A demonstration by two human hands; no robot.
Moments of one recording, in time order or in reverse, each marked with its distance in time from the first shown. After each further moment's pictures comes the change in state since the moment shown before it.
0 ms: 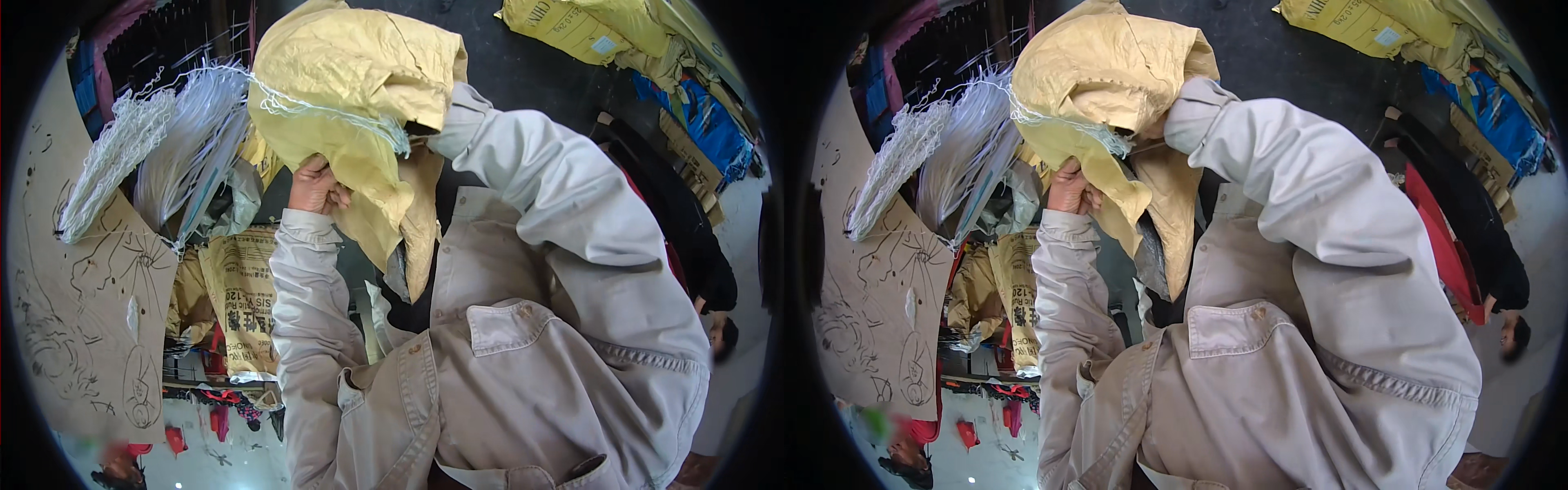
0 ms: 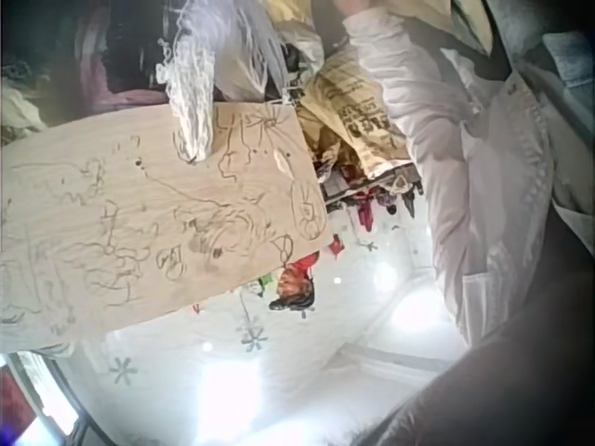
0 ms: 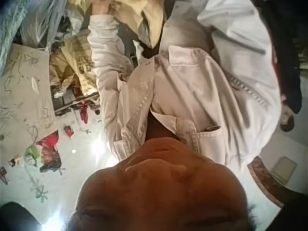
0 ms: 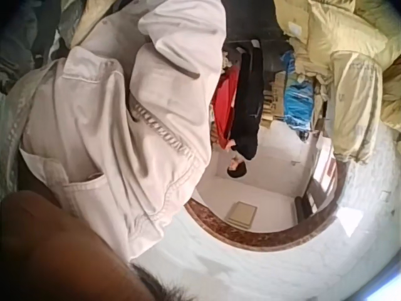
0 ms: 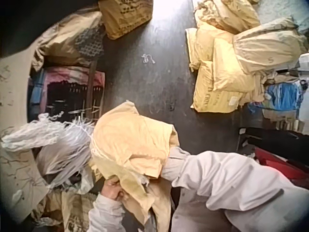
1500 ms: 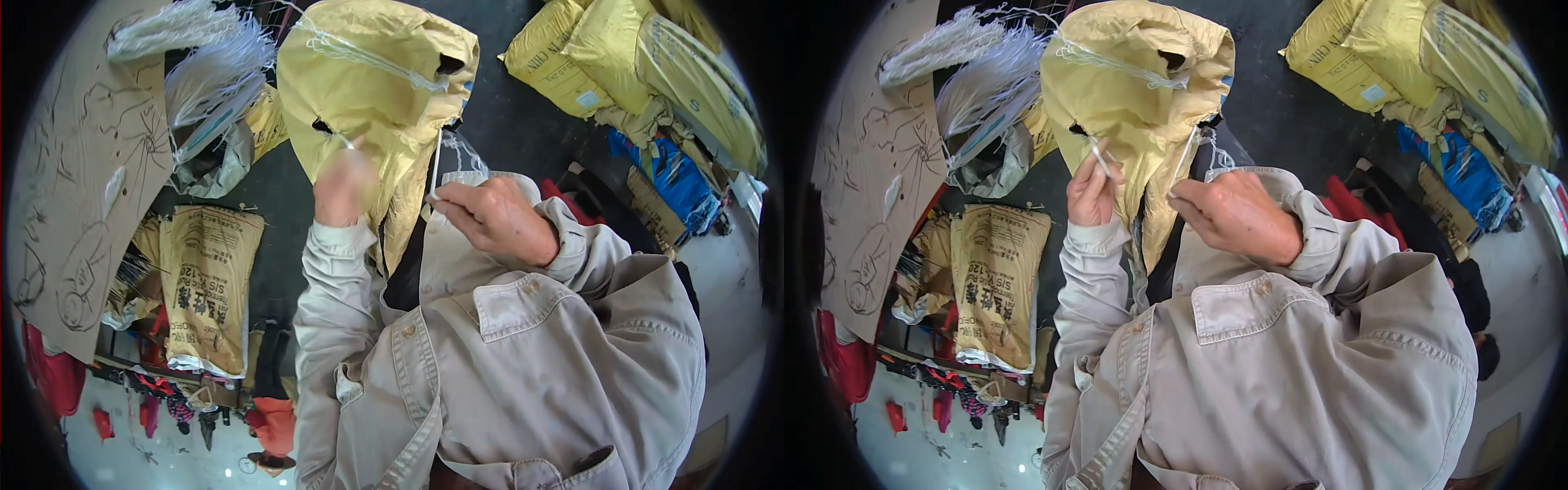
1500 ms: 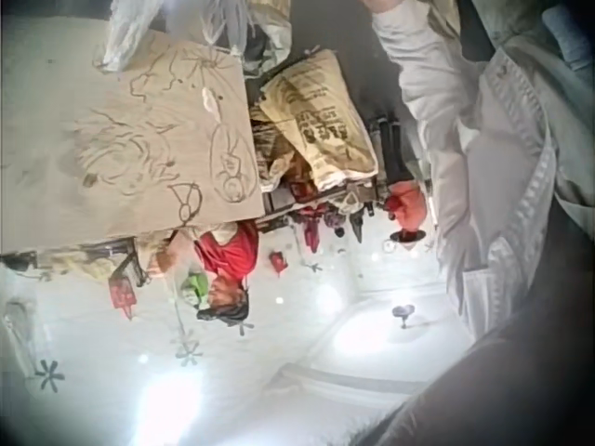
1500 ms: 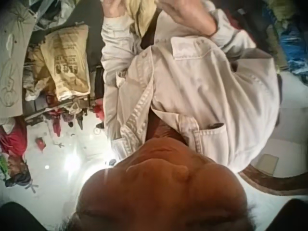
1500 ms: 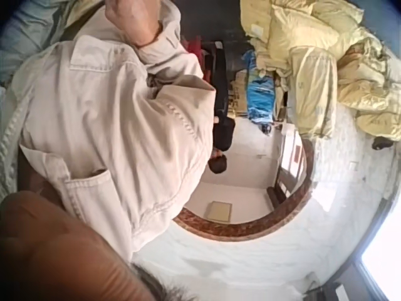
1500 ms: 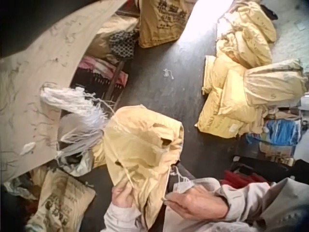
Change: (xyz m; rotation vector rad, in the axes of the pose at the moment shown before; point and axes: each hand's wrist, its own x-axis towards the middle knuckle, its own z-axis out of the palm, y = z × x) left_hand -0.084 -0.034 0.054 -0.235 0.073 0.675; right_hand -0.030 -0.208 -0.056 -0.245 -0.419 0.361
